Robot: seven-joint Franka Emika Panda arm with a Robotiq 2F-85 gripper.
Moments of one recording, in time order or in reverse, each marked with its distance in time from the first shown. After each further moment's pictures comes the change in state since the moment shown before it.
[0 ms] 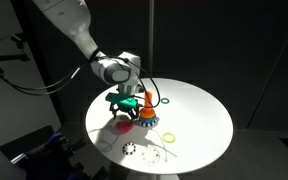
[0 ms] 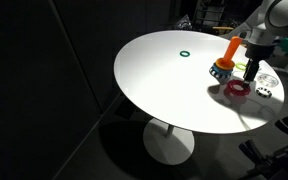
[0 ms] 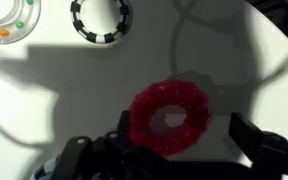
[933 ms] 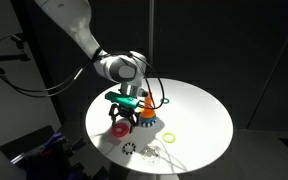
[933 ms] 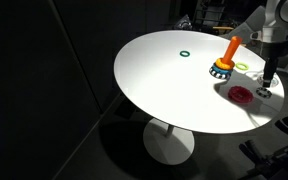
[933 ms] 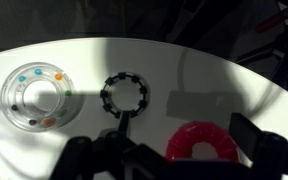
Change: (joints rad) arm -0.003 -0.025 -0.075 0.027 -0.144 -0.225 0.150
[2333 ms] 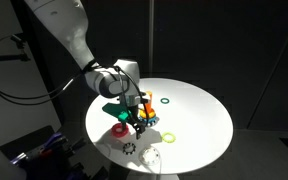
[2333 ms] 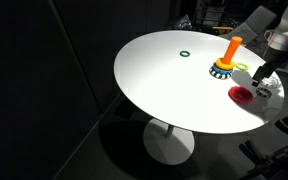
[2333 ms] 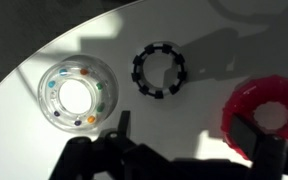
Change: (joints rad) arm -0.001 -0.003 -0.070 -0.164 -0.039 0.471 0.299
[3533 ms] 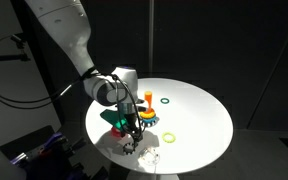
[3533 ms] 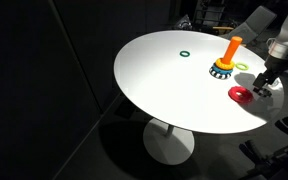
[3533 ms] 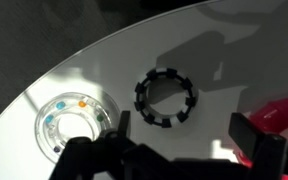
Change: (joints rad) arm 0.026 0.049 -0.045 -0.029 -0.009 0.059 0.075
